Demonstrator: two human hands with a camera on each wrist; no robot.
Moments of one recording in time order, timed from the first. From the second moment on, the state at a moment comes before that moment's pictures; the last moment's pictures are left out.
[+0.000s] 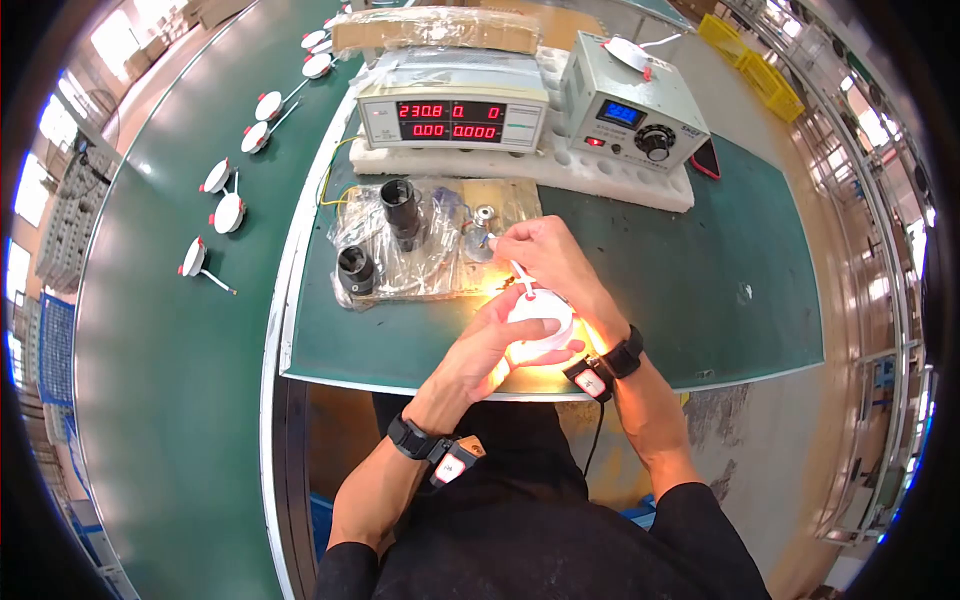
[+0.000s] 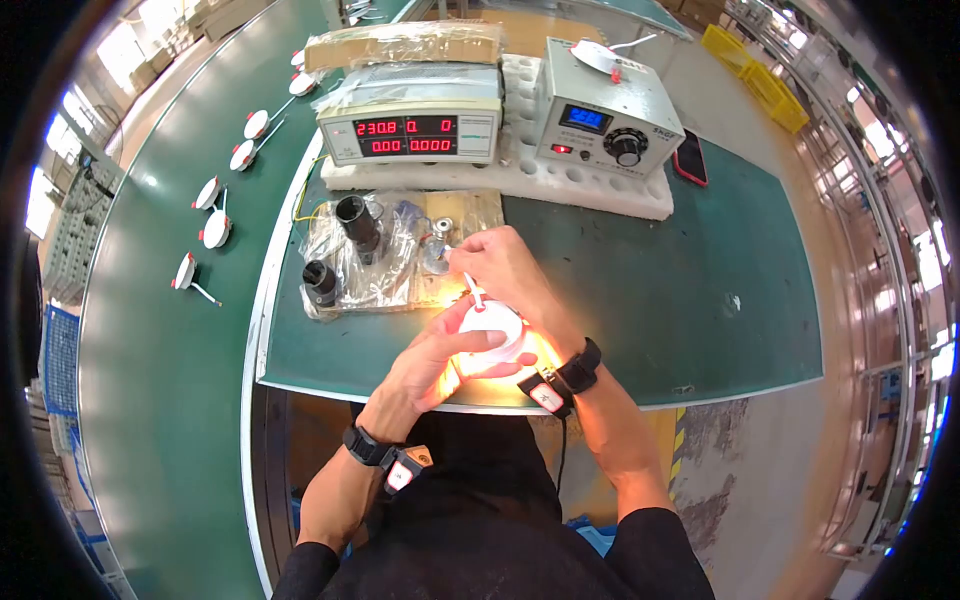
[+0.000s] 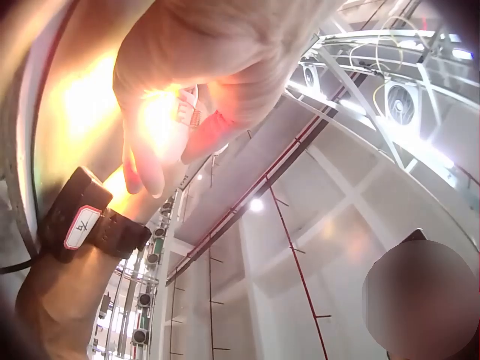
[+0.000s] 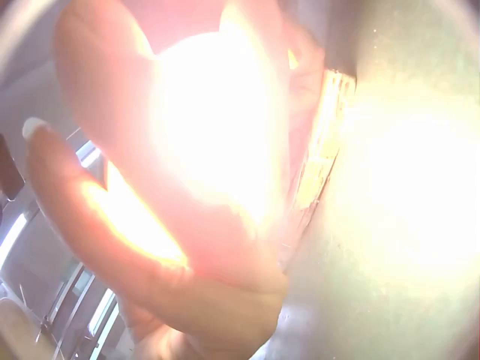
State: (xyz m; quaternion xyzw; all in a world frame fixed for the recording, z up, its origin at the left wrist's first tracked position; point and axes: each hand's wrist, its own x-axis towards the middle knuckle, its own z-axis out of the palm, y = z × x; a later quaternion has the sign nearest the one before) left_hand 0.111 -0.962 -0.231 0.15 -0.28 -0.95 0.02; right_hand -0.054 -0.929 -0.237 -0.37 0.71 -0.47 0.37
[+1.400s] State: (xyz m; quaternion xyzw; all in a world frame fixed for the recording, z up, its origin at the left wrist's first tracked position) left_hand 0.102 -0.953 -0.245 0.18 -0.31 -0.93 0.04; right_hand -0.050 -0.931 -0.235 -0.36 0.72 -0.48 0.36
